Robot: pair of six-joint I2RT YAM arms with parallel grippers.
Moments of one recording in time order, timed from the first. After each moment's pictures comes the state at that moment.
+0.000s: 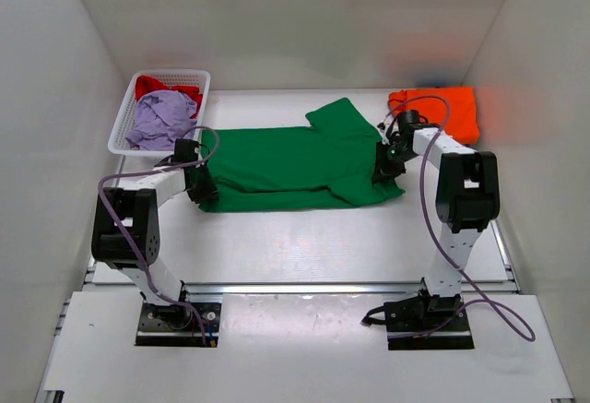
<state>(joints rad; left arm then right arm) -0.05 1.66 0.91 -0.35 0.08 -0.43 0.04 1.98 1.39 -0.67 -0.39 -0.02</state>
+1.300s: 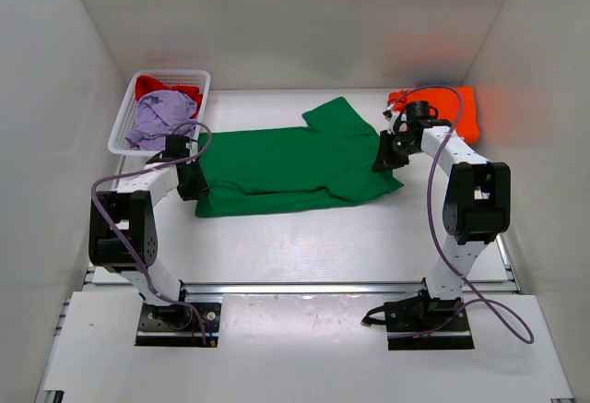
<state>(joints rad) 0.00 1.63 0.96 -0.43 0.00 -0.35 0.03 1.86 1.38 -0.65 -0.45 0.00</state>
